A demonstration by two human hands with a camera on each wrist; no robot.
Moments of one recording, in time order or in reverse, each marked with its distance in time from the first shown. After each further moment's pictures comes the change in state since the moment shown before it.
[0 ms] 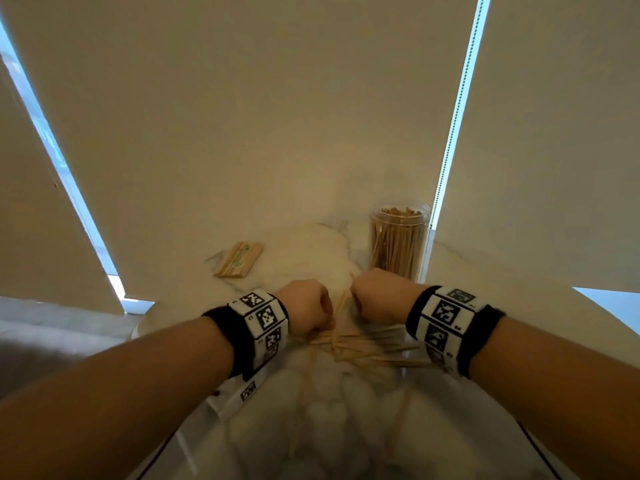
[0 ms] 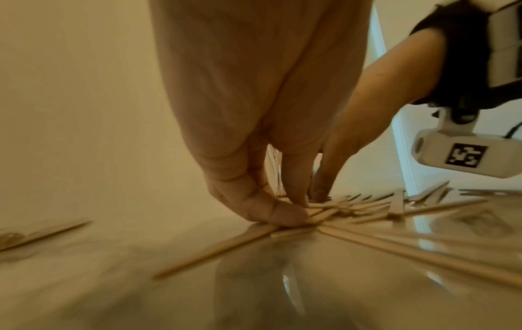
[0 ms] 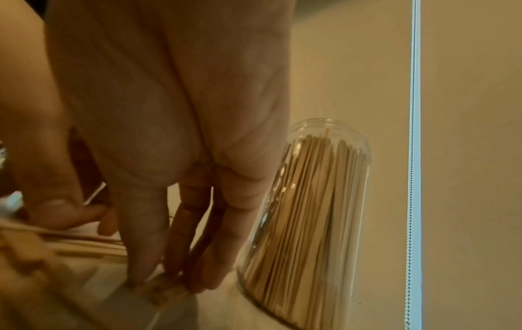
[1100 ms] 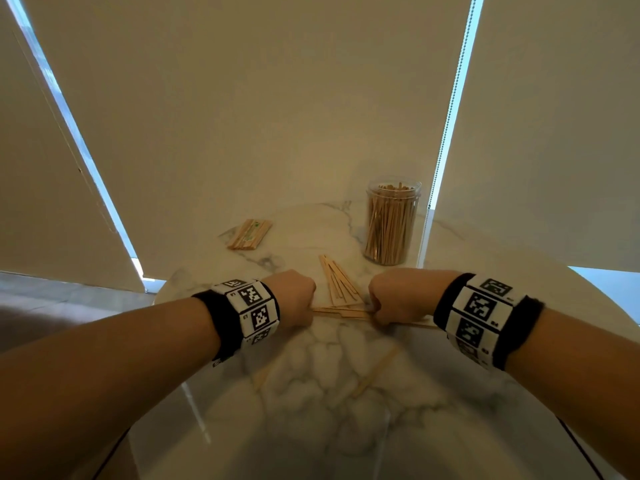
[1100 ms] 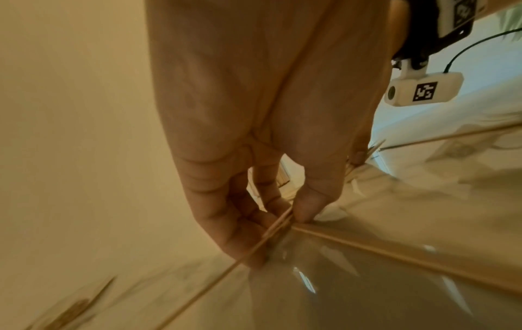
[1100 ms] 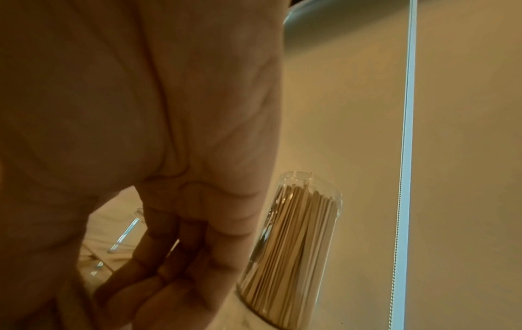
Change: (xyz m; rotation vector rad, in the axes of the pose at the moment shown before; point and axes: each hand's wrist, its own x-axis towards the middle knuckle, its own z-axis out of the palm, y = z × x) left_hand -0.065 0.002 0.015 0.452 -0.061 0.005; right_hand -0.077 -0.009 0.013 0.011 -0.148 -0.030
